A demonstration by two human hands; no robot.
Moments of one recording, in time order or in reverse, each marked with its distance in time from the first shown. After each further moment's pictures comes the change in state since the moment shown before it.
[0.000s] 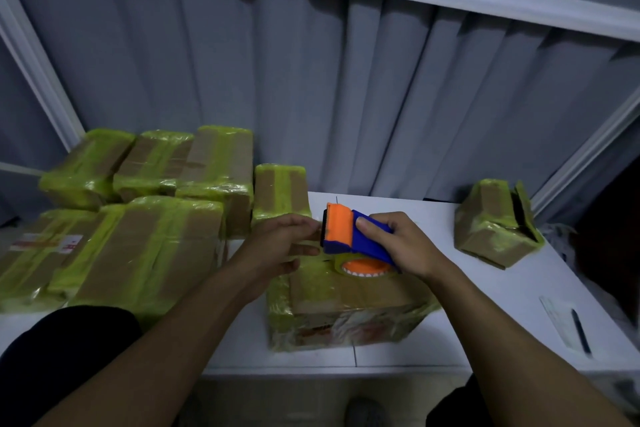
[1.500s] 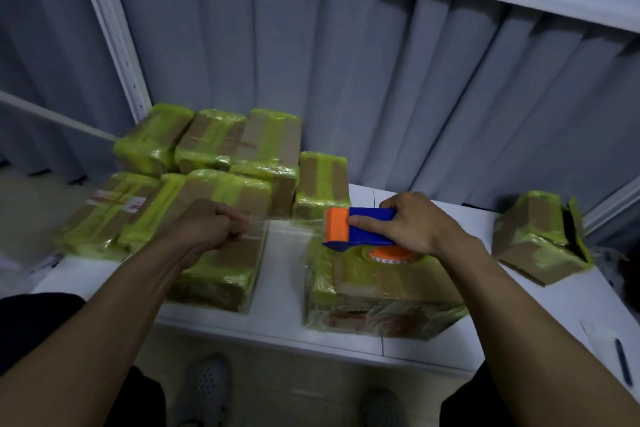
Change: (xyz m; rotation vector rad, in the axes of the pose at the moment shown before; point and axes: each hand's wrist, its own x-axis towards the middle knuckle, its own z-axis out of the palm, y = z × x) left_hand -0.023 -0.022 -0.152 0.199 0.429 -0.064; right_hand 0.034 -0.051 0.029 -0.587 -0.080 0.081
